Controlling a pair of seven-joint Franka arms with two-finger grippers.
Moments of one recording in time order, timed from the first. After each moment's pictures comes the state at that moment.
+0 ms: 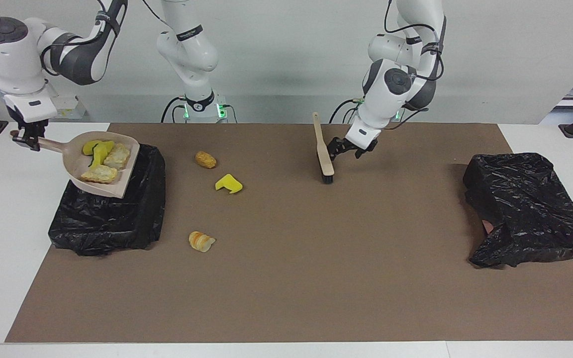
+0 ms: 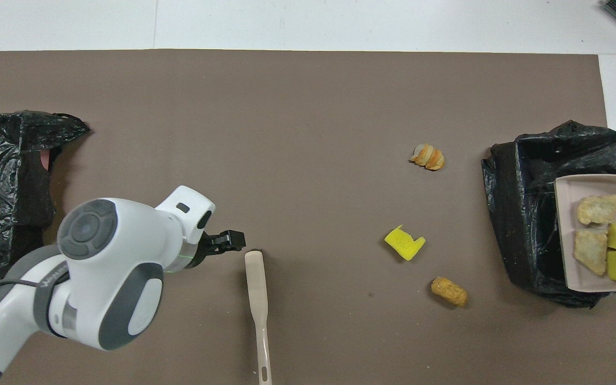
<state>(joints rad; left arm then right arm) -0.54 -0.10 0.11 -2.24 -0.24 2.16 -0.47 -0.49 -0.13 0.05 -2.05 -0.51 2.10 -1.80</state>
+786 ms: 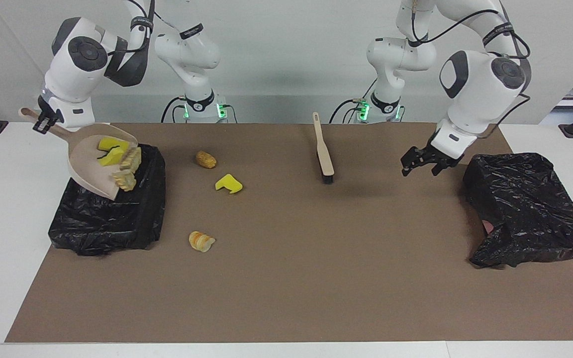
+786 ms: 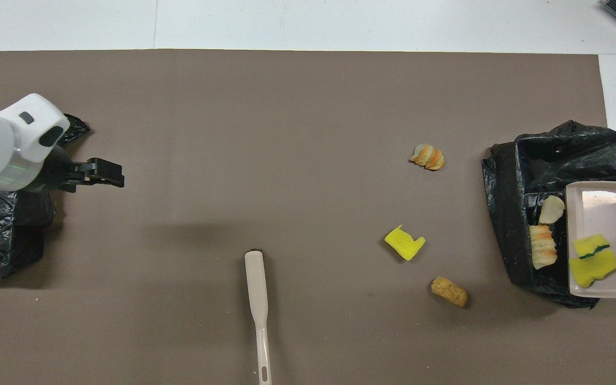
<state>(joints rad) -0.16 0.03 0.11 -1.84 -0.15 1.86 -0.01 -0.28 -0.19 0.07 -2.09 -0.88 1.82 -1.40</state>
